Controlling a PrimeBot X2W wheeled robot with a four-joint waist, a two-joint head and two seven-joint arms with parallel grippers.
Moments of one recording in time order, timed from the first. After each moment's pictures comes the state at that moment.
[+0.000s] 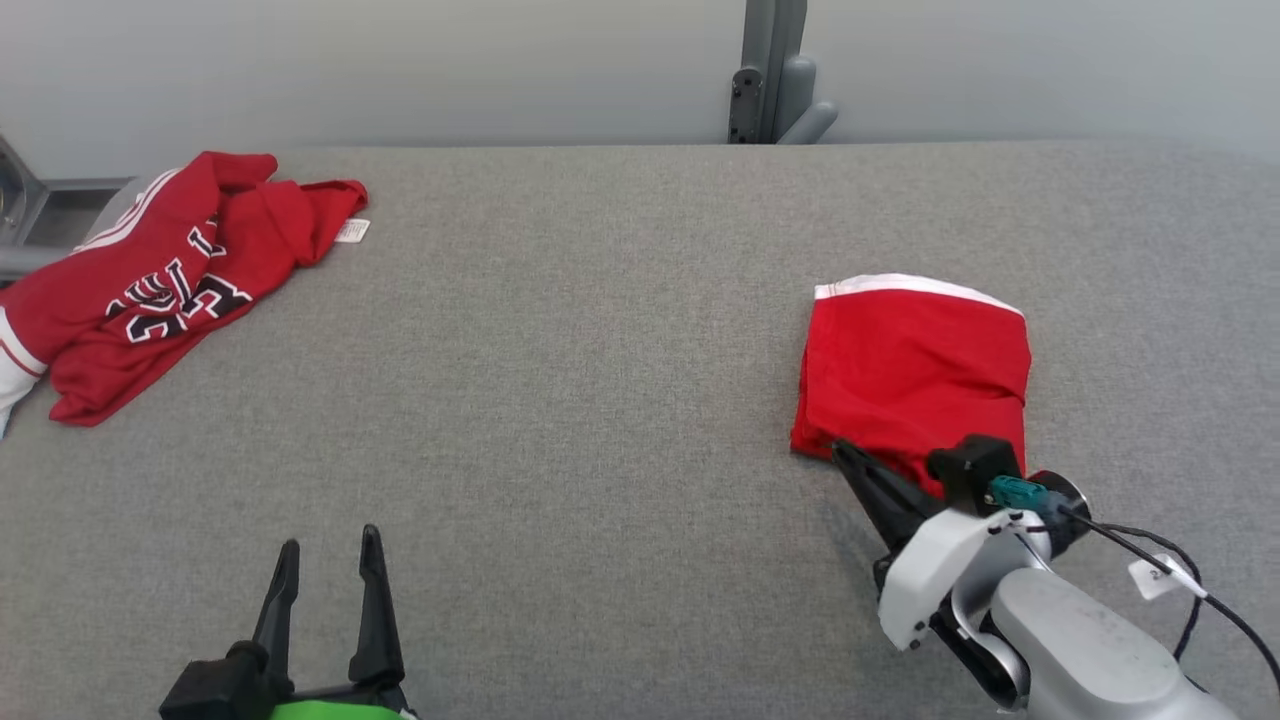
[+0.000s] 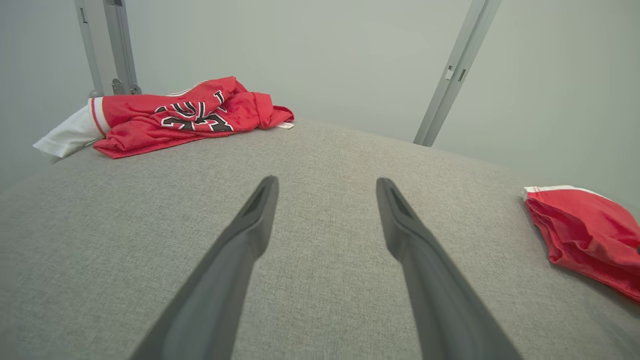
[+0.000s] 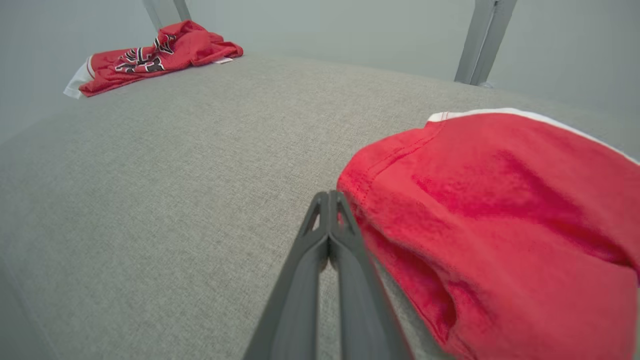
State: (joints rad) left arm 0.12 0.05 -0.09 0.07 -0.33 0.00 -0.26; right arm -0.46 -0.30 0.72 0.62 0.57 0.13 -0.26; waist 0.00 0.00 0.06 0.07
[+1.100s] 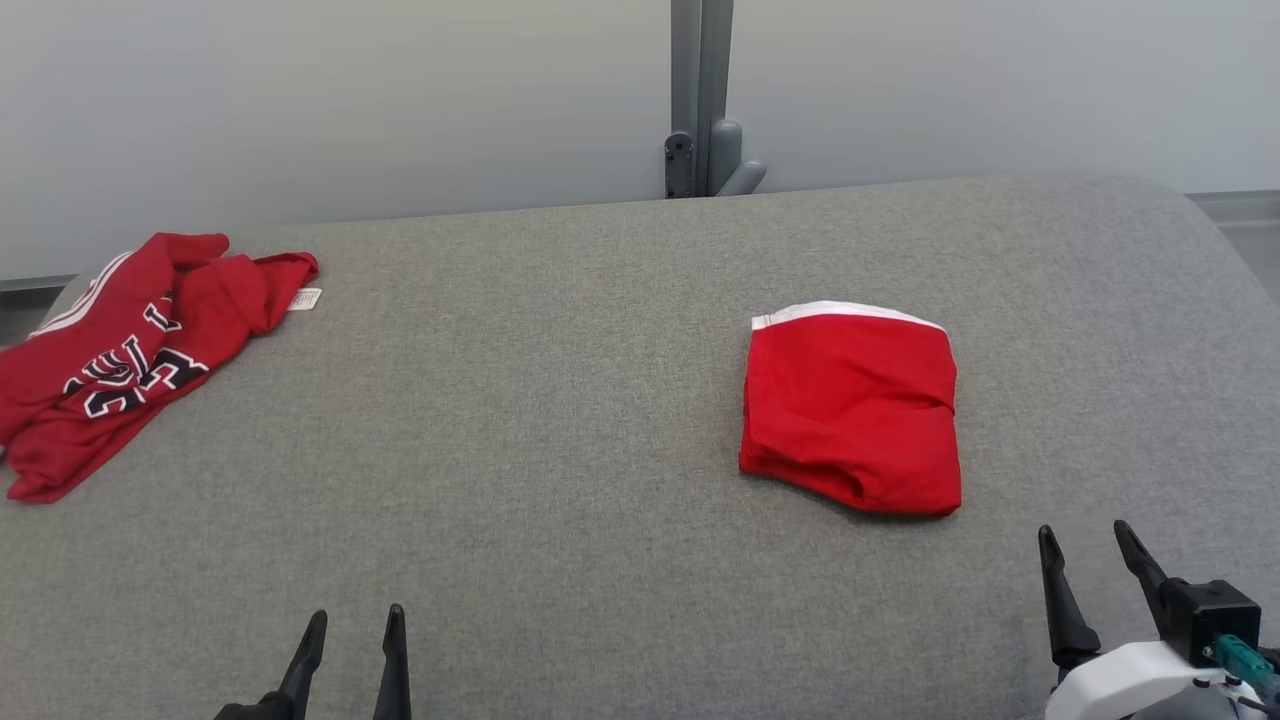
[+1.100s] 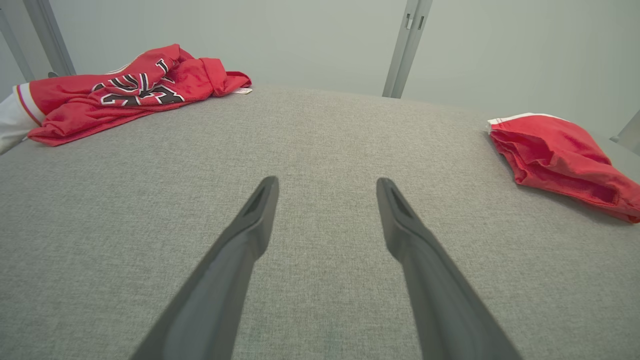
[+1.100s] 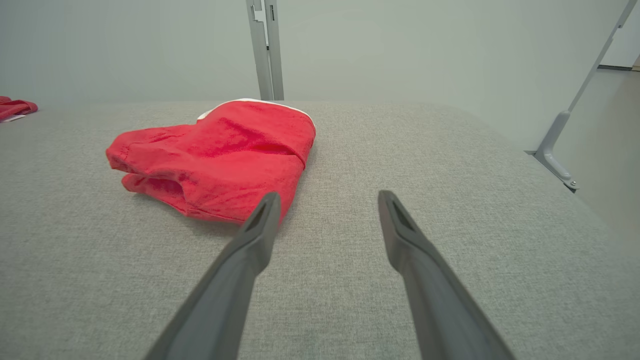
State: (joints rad) left arm 0.17 0.06 -0.05 0.21 -0.24 -0.12 -0.26; right arm 0.05 -0.15 -0.06 0.30 0.13 0.13 -0.26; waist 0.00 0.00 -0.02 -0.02
